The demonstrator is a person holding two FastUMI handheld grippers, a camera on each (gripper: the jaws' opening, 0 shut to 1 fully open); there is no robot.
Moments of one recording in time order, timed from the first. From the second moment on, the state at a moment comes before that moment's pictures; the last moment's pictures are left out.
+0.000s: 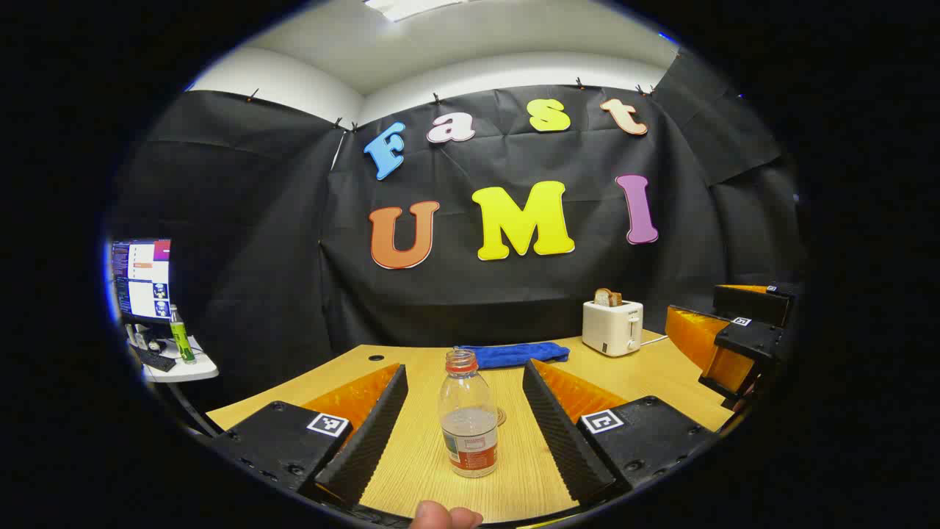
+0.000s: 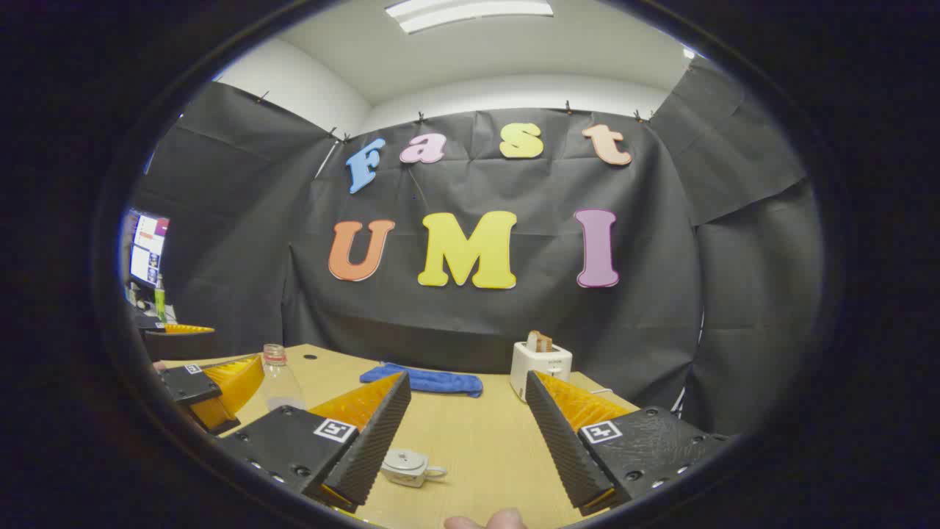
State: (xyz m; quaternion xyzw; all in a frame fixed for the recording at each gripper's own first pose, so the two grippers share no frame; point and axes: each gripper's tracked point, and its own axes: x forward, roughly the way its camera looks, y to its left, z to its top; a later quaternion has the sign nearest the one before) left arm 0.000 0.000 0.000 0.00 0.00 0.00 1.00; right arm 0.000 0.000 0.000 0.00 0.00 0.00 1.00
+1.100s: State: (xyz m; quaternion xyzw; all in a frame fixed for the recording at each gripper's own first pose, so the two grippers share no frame) left arm 0.002 0.013 0.000 -0.01 0.01 0.01 1.00; right arm 0.008 0.018 -0.030 0.00 0.03 0.01 1.00
